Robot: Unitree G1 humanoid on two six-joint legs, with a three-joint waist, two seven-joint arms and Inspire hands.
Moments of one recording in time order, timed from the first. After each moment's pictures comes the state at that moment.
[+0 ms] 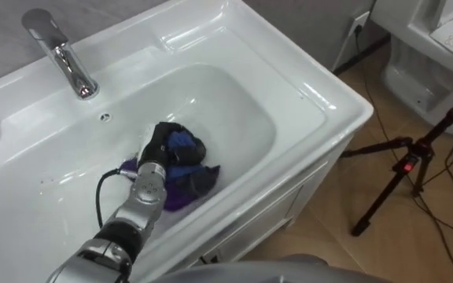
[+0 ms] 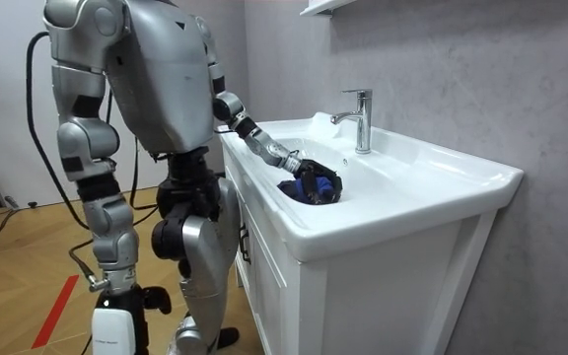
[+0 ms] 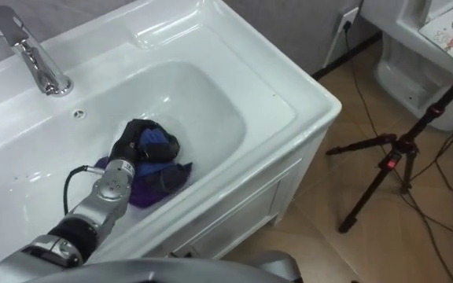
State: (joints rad) left arm -0.16 0.14 -0.27 0.95 0.08 -0.18 0.28; right arm 0.27 -0.22 0.04 1.08 0.03 0.08 -0.23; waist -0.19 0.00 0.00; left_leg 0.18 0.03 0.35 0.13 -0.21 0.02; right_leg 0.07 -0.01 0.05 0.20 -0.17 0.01
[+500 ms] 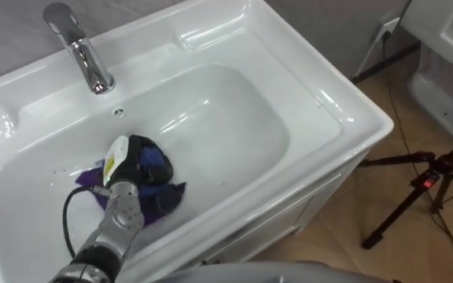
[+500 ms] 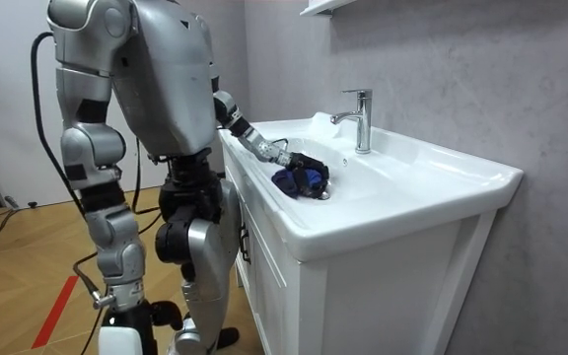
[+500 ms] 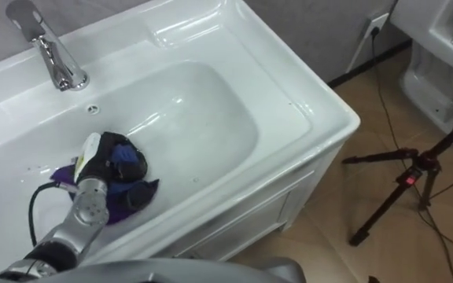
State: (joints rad) left arm -0.02 0.23 -0.14 0.96 0.43 -0.21 0.42; right arm 0.28 -0.25 -0.08 1.09 0.02 0.00 -0.24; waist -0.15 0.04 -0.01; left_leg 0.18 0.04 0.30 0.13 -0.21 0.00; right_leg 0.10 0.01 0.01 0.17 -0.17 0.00
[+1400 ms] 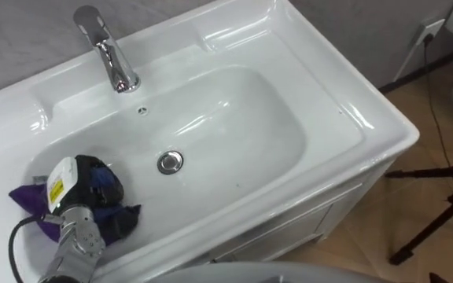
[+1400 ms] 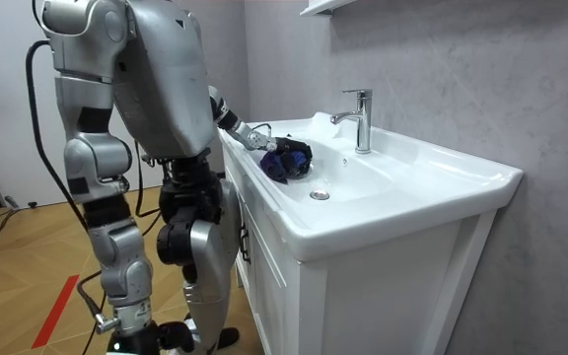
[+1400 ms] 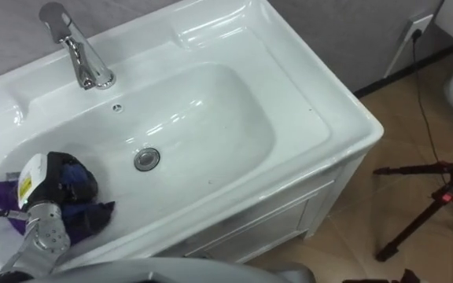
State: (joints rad) left arm 0.08 0.31 0.01 0.87 0.50 -0.19 0.49; right arm 0.20 -0.31 -0.22 1.16 0.04 -0.02 -0.23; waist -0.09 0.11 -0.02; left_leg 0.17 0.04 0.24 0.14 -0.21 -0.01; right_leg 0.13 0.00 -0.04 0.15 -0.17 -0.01
